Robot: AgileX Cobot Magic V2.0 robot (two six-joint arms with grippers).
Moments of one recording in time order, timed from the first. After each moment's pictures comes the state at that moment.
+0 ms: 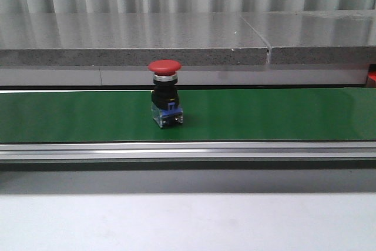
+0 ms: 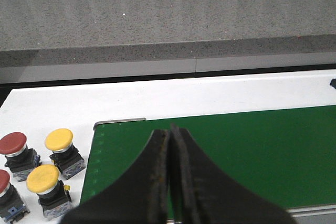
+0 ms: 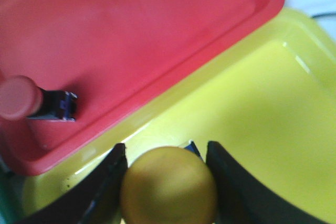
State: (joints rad) left arm -0.02 0.53 -0.51 -0.27 0.37 0.25; right arm -0.85 1.56 -1.13 0.36 0.65 -0.29
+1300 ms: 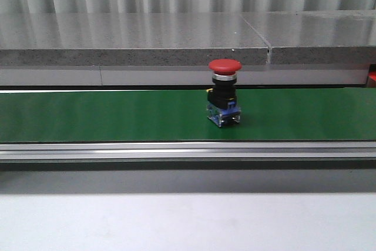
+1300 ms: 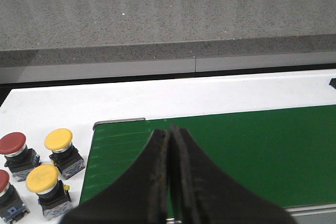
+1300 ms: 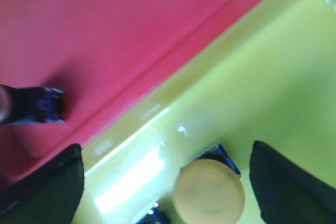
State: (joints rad) left arm -0.02 0.53 -0.51 -0.27 0.37 0.25; right arm -0.83 1.63 -1.10 0.44 0.58 -0.30
